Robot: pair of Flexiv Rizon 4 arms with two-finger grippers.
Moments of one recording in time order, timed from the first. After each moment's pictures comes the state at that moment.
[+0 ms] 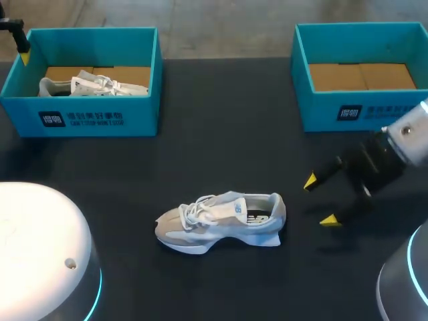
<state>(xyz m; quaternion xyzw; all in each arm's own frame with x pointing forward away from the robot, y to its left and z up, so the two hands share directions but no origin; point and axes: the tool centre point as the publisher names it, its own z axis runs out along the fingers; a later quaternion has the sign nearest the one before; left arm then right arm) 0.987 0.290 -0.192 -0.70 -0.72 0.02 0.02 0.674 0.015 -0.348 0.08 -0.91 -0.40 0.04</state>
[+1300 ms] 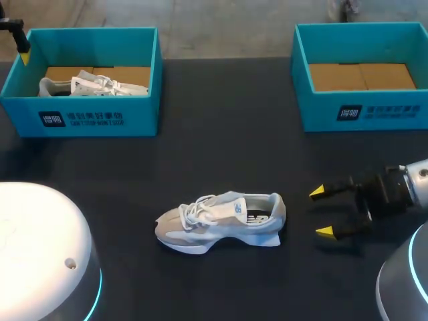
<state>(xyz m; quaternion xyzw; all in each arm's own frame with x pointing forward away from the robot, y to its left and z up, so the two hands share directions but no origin) 0.987 0.290 -0.192 -0.70 -0.72 0.02 0.02 0.680 0.007 -0.392 -0.02 -0.86 -0.51 -0.01</state>
